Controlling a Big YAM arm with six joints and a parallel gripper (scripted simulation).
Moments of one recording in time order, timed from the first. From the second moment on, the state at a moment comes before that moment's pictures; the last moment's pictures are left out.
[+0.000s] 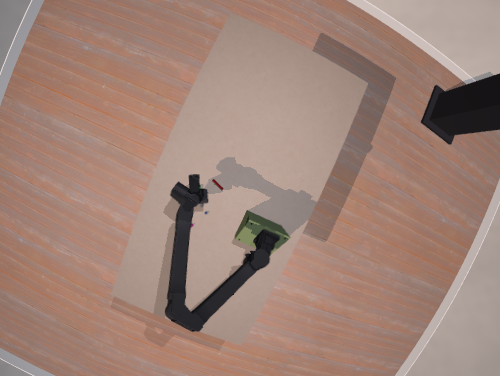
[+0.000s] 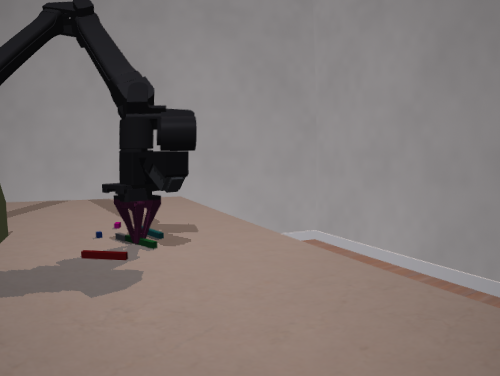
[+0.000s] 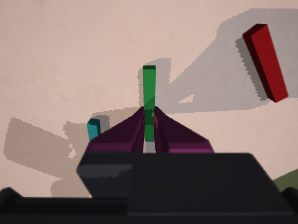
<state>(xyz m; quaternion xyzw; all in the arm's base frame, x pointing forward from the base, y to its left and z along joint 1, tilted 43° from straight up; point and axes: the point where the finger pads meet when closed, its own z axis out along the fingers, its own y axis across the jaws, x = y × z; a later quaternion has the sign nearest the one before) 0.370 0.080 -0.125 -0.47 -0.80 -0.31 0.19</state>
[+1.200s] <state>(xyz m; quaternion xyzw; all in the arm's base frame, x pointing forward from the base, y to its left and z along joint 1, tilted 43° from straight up) 0.370 0.080 -0.125 -0.47 -0.80 -0.31 0.19</state>
